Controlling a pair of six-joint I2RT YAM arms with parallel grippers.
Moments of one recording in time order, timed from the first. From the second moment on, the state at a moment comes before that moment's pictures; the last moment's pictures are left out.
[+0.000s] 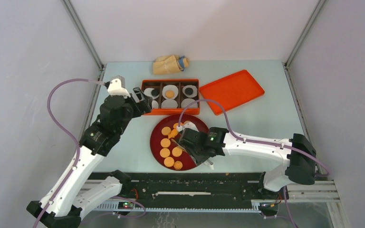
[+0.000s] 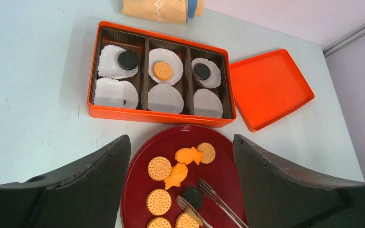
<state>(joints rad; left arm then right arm) -0.50 0.83 1.03 -0.51 -0.33 -0.51 1.23 1.51 1.20 -0.91 0.21 0.51</state>
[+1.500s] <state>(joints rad) -0.34 0.84 1.03 -0.54 -0.34 -0.52 0.93 2.14 2.06 -0.80 0.09 0.20</state>
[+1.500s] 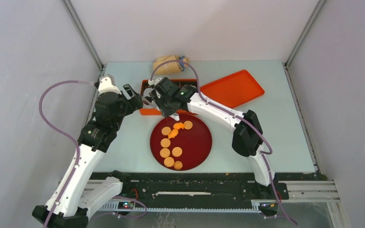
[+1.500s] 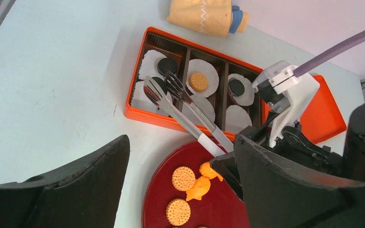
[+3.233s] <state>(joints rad) -0.33 0.86 1.03 -0.48 -0.12 -0.53 1.10 1.33 1.11 -0.90 0.29 0.48</state>
